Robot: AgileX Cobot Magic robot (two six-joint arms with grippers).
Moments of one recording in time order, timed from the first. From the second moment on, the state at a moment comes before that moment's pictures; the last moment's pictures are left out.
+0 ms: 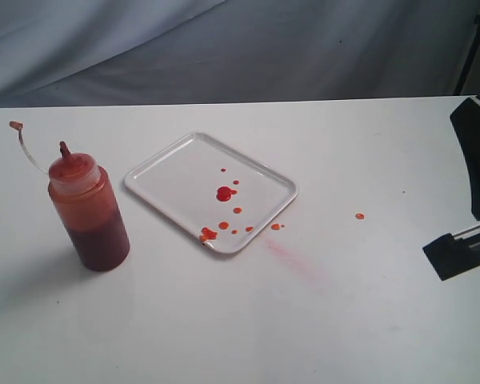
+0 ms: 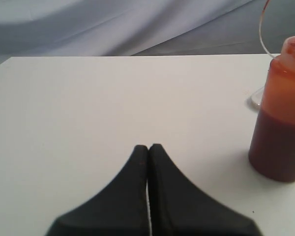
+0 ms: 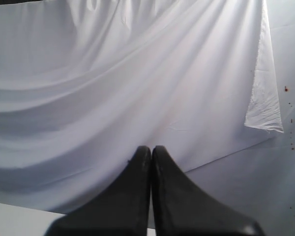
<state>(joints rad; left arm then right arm) 0.14 0.00 0.00 0.00 0.36 0.06 1.06 0.92 -0.16 0.68 -1.17 -0.52</state>
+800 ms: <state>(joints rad) 0.14 0.00 0.00 0.00 0.36 0.06 1.06 0.92 -0.16 0.68 -1.17 -0.52</state>
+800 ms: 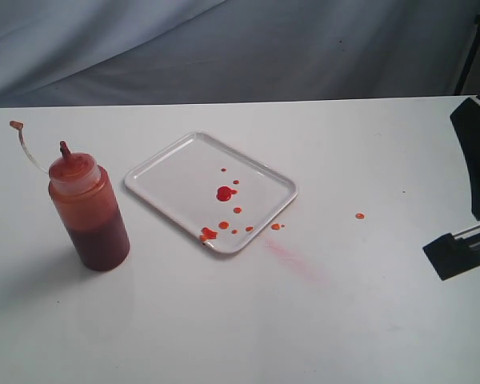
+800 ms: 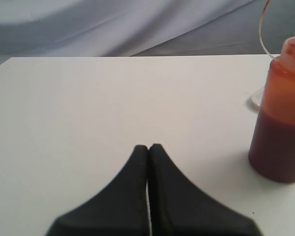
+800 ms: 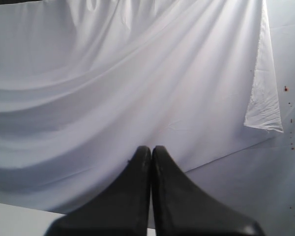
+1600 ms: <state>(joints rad) 0.12 0.00 0.00 0.00 0.36 0.06 1.06 0.92 -0.16 0.68 -1.17 -0.52</state>
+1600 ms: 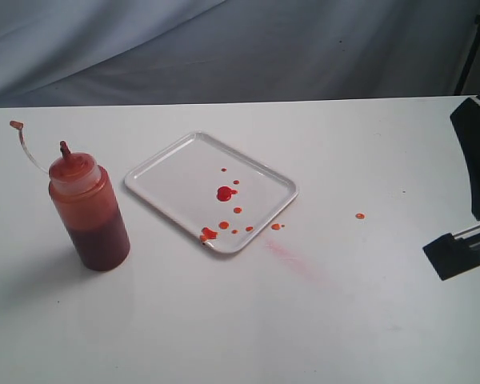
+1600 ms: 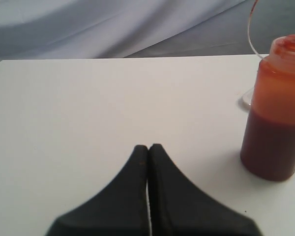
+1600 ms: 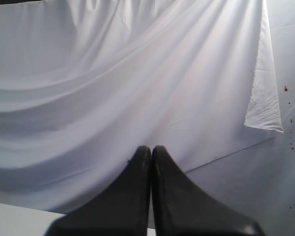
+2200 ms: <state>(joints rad) 0.03 0.00 0.00 0.00 0.36 0.06 1.06 0.92 -0.16 0.68 -1.17 -0.52</state>
